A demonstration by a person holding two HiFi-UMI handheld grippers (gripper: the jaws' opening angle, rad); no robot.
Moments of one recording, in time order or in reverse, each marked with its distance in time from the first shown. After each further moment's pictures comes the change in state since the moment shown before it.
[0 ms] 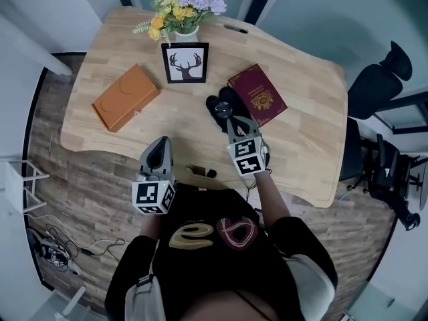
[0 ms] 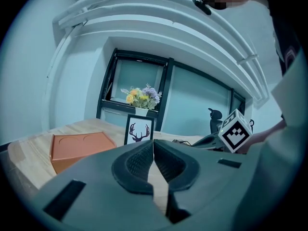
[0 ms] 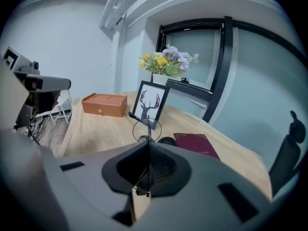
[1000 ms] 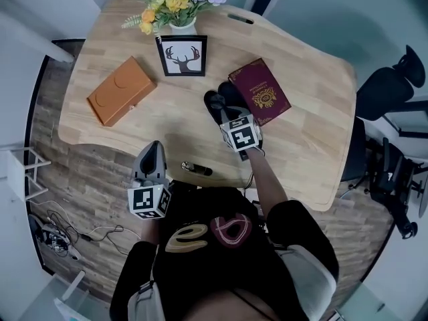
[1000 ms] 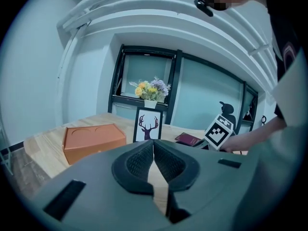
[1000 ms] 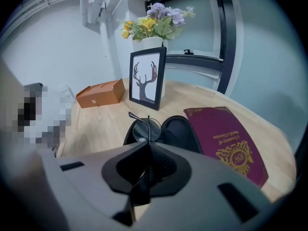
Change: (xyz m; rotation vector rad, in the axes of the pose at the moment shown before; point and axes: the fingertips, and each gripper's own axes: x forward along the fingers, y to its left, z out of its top) left arm -0.001 0.008 -0.024 -0.012 0.072 0.142; right arm 0.085 -0.007 -0.046 0.151 0.183 0.185
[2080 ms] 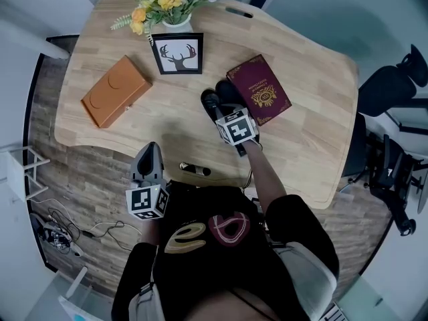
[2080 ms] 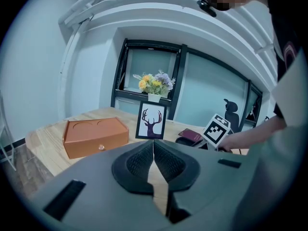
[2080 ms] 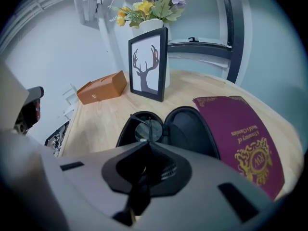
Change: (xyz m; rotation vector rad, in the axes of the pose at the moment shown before) left arm 0.014 0.009 -0.014 -0.029 0.056 0.032; right arm 0.031 0.002 -0.008 0.016 0.083 0.093
